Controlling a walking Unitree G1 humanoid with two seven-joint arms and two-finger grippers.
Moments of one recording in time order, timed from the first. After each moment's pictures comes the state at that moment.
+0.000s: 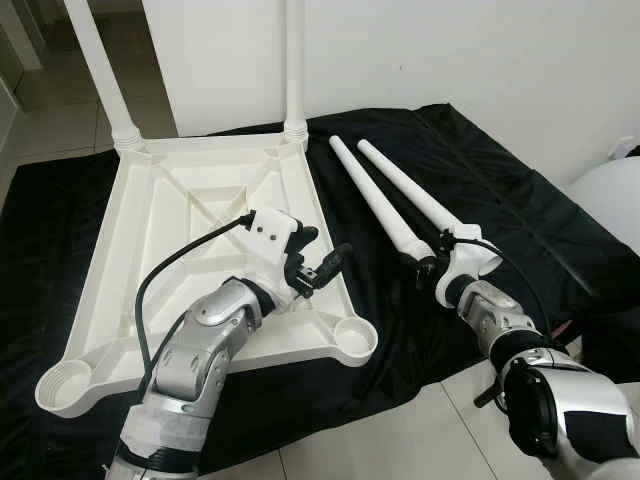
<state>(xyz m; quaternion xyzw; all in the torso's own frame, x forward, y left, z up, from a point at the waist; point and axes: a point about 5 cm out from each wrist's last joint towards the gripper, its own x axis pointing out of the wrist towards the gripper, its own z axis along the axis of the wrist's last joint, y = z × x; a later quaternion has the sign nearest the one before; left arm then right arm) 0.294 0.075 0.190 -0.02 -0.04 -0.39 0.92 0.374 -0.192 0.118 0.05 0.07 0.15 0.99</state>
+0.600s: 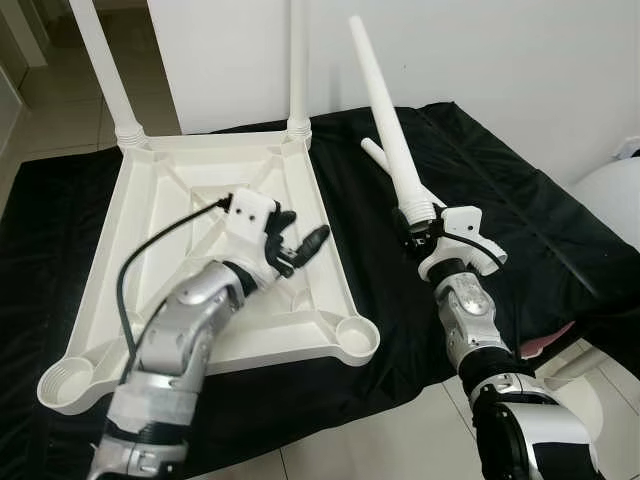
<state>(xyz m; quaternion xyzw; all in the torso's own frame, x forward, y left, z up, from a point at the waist) 0.317 0.104 0.207 -0.01 -0.05 -0.35 0.94 0.365 -0.170 0.158 -0.01 -0.16 0.07 0.98</state>
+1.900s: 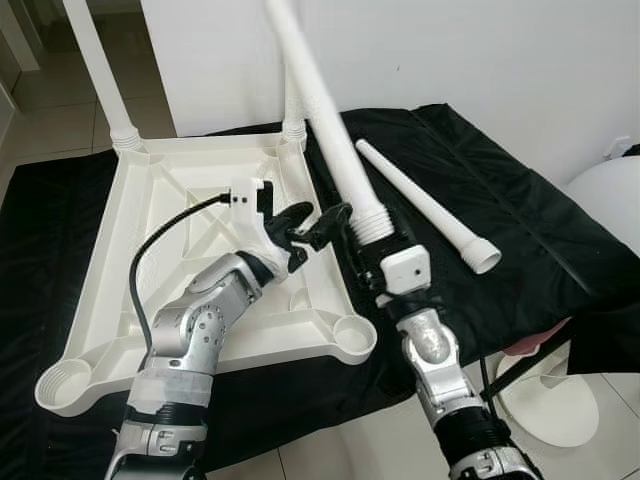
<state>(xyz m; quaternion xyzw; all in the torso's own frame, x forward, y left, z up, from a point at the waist) 0.317 0.081 0.210 -0.22 -0.04 -0.40 0.89 0.305 -0.099 0.156 -0.12 -0.28 0.15 0.94</state>
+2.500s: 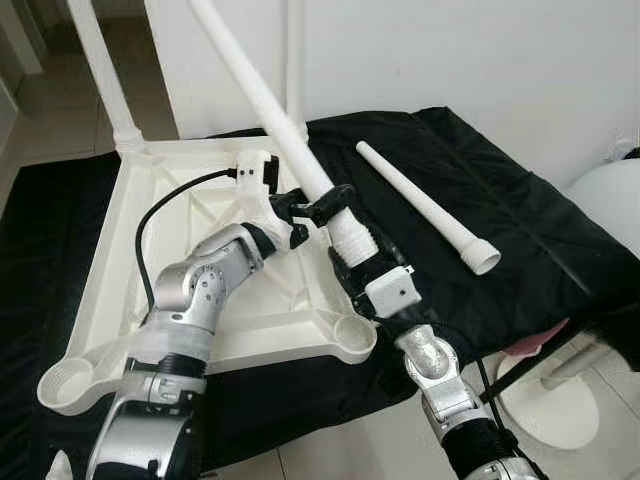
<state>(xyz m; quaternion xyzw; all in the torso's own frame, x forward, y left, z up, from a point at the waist) 0.352 0.077 0.224 -0.22 0.01 -0.41 0.89 0.292 -0.088 0.139 -0.19 -0.27 0.22 0.92</state>
